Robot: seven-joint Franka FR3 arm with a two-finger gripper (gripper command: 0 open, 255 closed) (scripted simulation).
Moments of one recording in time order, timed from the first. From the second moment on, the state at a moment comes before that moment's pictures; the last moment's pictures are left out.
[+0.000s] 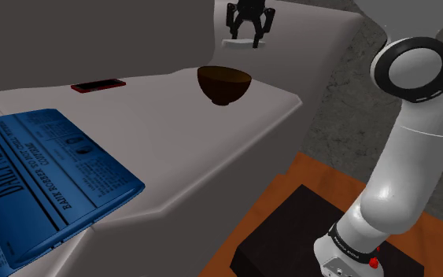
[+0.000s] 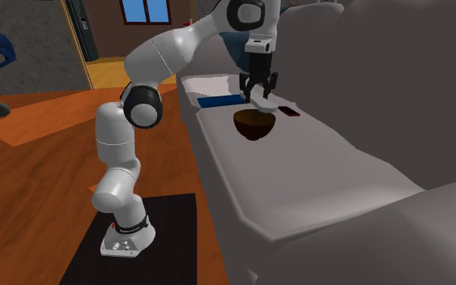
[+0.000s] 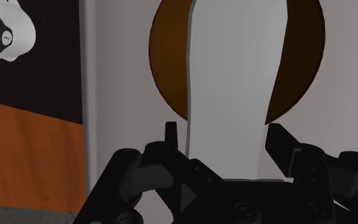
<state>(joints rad) -0.04 0.20 0.29 -0.94 -0.07 1.10 1.53</state>
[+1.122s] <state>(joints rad) -0.01 0.13 0.31 -1.23 -0.05 1.32 1.62</state>
